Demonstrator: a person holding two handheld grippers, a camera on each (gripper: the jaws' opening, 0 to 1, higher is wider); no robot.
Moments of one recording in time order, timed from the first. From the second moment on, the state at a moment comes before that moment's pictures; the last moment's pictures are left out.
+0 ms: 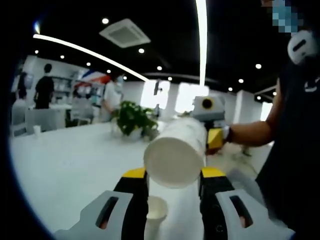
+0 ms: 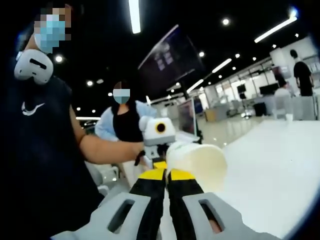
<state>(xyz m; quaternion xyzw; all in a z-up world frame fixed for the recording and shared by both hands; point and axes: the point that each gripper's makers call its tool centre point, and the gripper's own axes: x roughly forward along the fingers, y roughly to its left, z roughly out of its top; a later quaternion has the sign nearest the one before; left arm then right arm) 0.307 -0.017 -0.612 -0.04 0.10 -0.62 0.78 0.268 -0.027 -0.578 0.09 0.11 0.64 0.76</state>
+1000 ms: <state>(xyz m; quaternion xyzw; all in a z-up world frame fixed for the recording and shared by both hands) 0.350 0.071 -0.657 0.05 0.14 -0.41 0.90 0.294 -0.052 -0.544 -0.14 0.15 0.55 0.81</state>
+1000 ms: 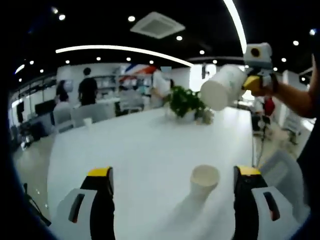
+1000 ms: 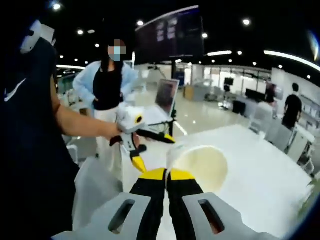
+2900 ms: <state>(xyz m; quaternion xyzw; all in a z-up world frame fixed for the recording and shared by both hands) 0.328 0.098 -0.704 0.08 0.19 -0.38 0.90 0.297 -0.060 -0.639 -0.44 0.36 0.49 0.66</state>
